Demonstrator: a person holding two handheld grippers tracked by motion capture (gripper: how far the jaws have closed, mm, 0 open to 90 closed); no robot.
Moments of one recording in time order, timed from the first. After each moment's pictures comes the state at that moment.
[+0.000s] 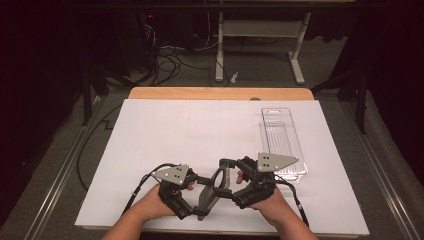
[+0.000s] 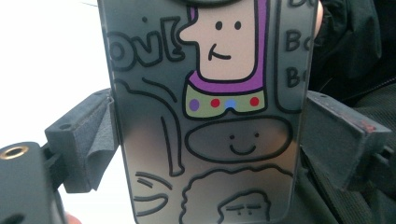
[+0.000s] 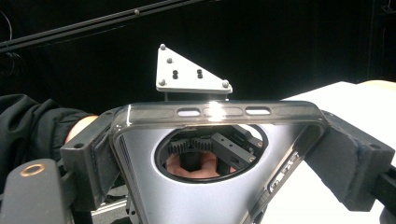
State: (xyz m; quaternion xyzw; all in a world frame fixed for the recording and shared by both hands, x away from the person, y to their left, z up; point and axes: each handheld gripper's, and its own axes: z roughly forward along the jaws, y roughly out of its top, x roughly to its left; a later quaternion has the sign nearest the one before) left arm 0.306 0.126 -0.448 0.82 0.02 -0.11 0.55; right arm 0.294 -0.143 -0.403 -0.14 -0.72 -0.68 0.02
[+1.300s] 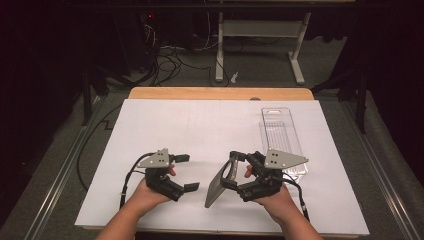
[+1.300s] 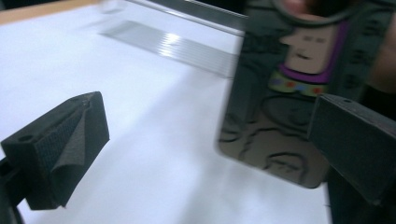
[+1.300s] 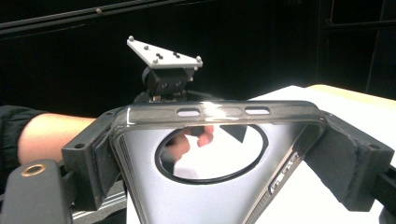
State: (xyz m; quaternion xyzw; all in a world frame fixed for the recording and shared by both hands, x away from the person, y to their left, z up) left arm 0.319 0.172 -0.435 0.80 0.21 0.04 0.56; right arm 0.297 -0.158 -0.396 -0.18 -0.72 -0.67 -0.05
